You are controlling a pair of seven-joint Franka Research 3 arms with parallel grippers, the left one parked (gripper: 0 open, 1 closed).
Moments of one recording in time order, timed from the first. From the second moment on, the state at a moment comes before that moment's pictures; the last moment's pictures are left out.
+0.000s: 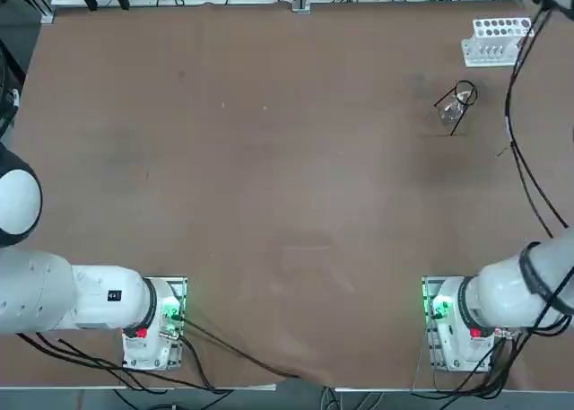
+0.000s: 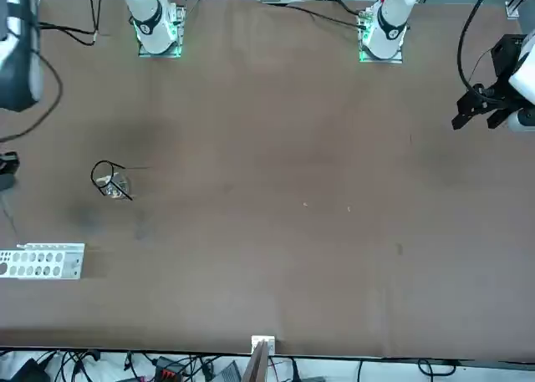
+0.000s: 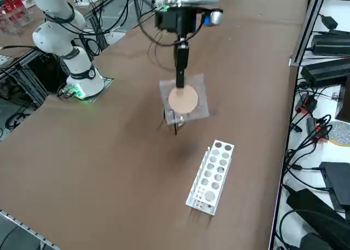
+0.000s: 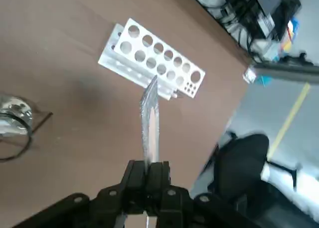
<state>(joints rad) 0.05 0.24 -0.12 -1.60 -0.57 1.90 -0.32</state>
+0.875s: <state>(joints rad) 0.45 0.51 -0.11 -1.60 -0.85 1.48 0.55</state>
